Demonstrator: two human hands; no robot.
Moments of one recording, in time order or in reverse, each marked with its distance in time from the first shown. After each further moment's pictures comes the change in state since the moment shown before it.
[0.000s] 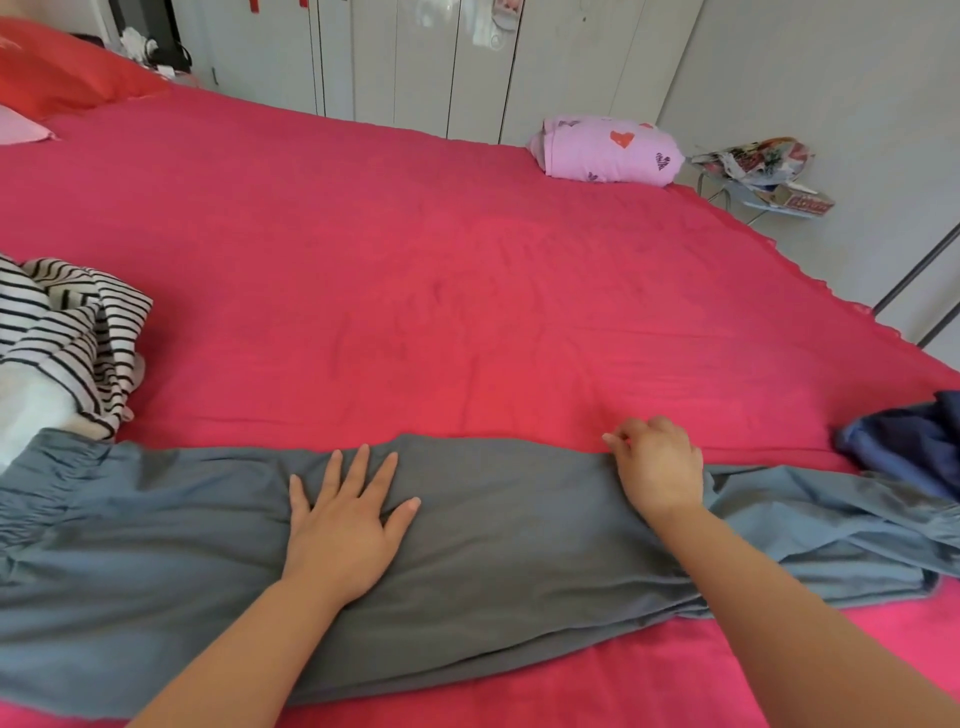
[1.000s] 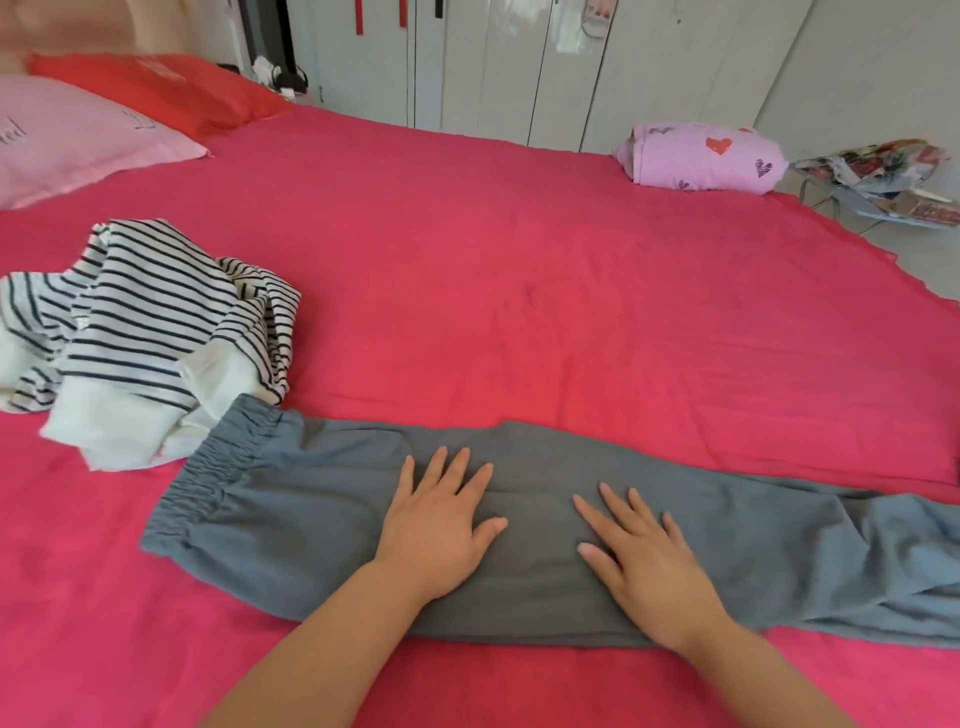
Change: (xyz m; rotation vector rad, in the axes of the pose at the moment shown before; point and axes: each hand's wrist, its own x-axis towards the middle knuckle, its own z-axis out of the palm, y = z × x) left_hand -0.041 -0.020 -0.026 0.081 0.015 0.162; right_hand -0.111 -0.062 0.007 -0.101 -0.535 -0.362
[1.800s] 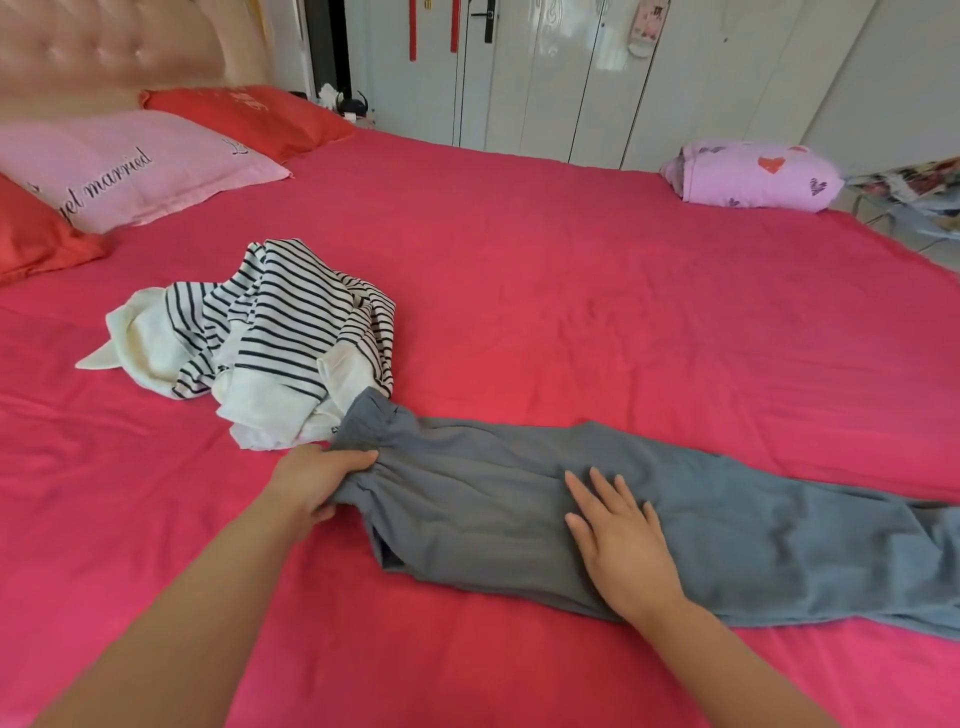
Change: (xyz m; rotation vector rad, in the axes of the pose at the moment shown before) left_hand -0.075 -0.161 -0.071 -1.318 0.176 -0.764; right_hand 0.003 -0.114 0.005 0.083 0.094 -0.034
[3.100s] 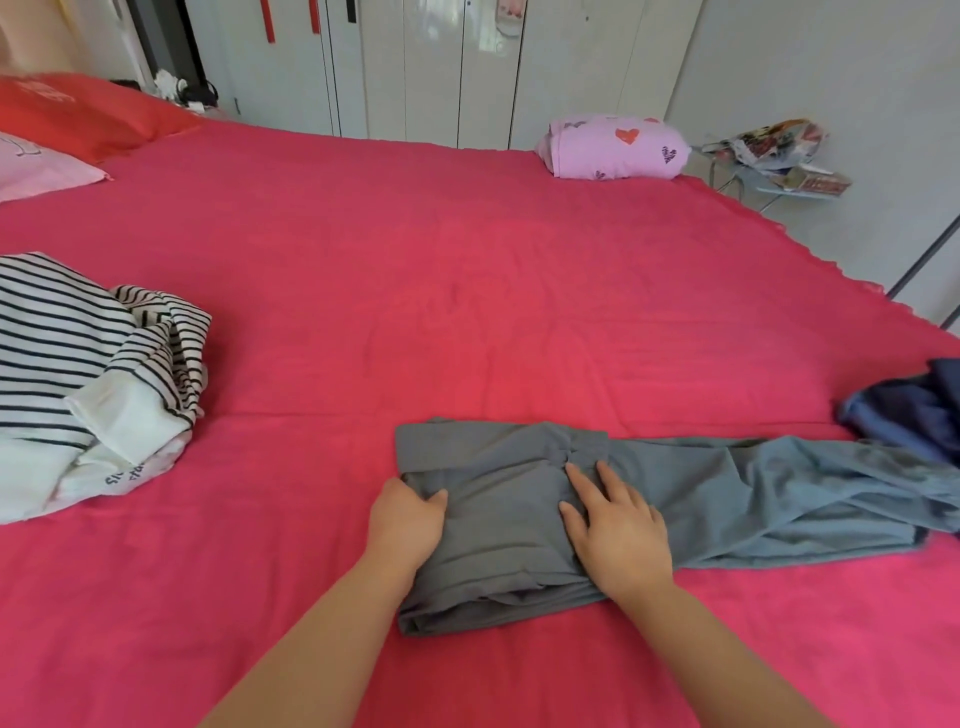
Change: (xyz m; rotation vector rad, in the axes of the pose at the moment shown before) left_hand -0.049 -0.004 0.237 0.482 -0.047 0.152; right_hand -0.018 0.139 -0.021 0.050 0.095 0.321
